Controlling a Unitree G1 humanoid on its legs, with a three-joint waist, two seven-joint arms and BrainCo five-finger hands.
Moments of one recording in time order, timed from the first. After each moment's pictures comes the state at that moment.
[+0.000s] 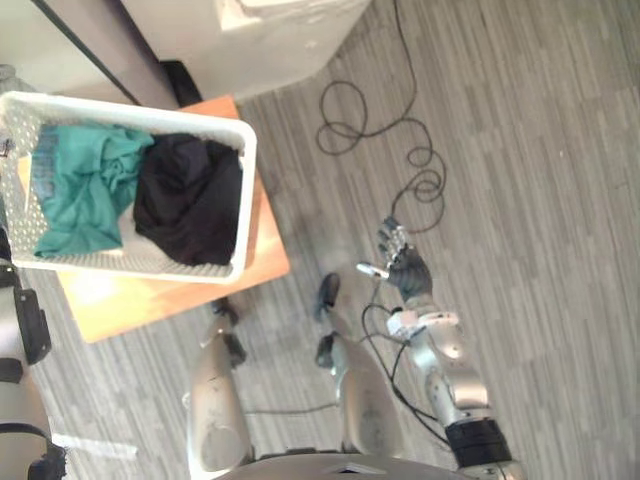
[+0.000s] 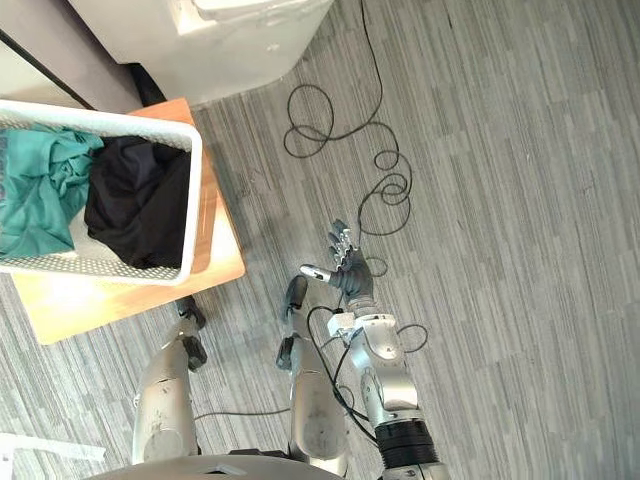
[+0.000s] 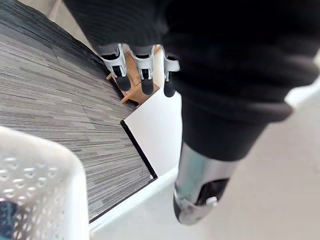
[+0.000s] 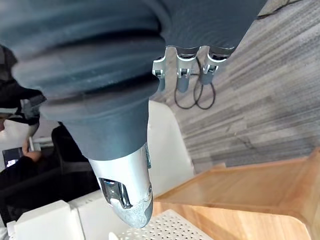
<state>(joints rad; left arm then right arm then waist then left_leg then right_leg) -1.04 0.90 0.15 0.92 -0.11 -0.03 0.23 -0.01 -0.18 0.07 -0.06 0.33 -0.11 0.04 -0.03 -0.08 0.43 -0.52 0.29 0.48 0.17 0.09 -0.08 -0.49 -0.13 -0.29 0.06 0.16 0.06</state>
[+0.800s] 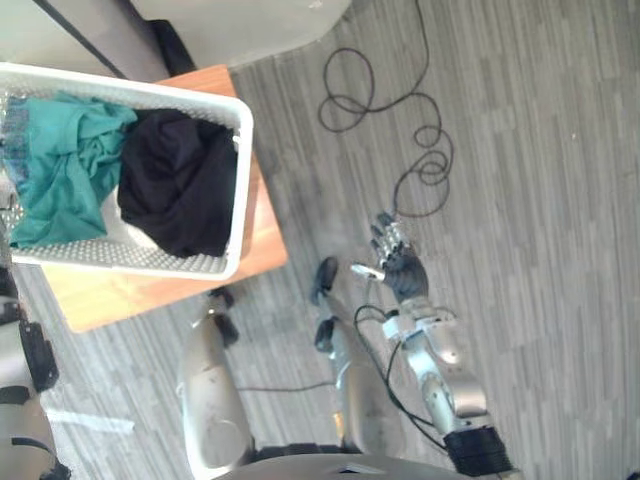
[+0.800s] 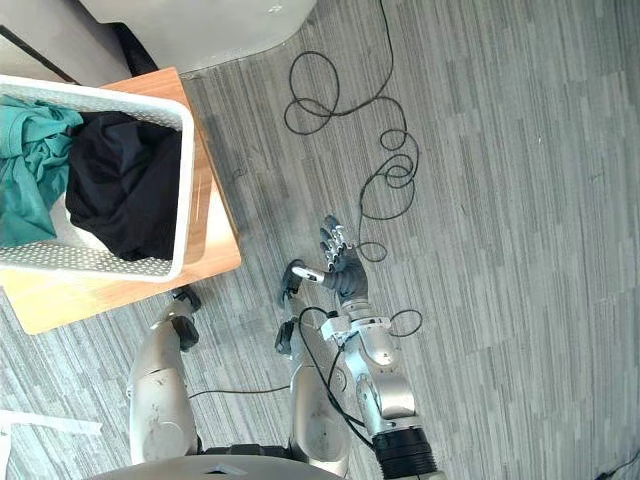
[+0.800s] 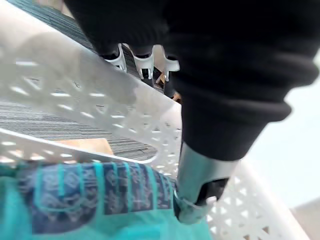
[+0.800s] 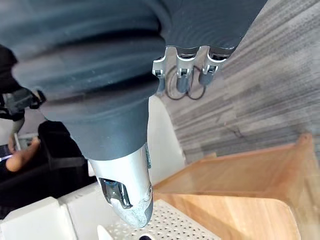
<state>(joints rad) -0.79 0.86 0.32 0.91 -0.06 0.01 0.22 0.03 -0.18 0.12 -0.08 0.35 -0.13 0.04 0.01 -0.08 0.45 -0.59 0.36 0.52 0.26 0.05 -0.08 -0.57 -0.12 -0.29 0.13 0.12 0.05</state>
